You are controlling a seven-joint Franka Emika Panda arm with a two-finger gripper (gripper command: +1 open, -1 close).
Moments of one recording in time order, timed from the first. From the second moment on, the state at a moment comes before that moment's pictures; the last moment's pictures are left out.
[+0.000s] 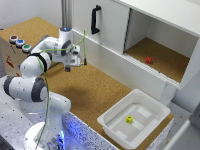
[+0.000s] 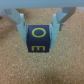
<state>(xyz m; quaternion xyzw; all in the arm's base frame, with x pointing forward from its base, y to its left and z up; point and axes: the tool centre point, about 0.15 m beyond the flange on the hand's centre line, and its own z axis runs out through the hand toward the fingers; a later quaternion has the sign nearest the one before) 0.281 0.141 0.306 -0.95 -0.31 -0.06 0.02</state>
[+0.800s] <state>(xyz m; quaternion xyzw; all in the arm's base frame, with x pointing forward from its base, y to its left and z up) 0.301 0.126 0.242 -0.99 -0.09 -0.06 0.02</state>
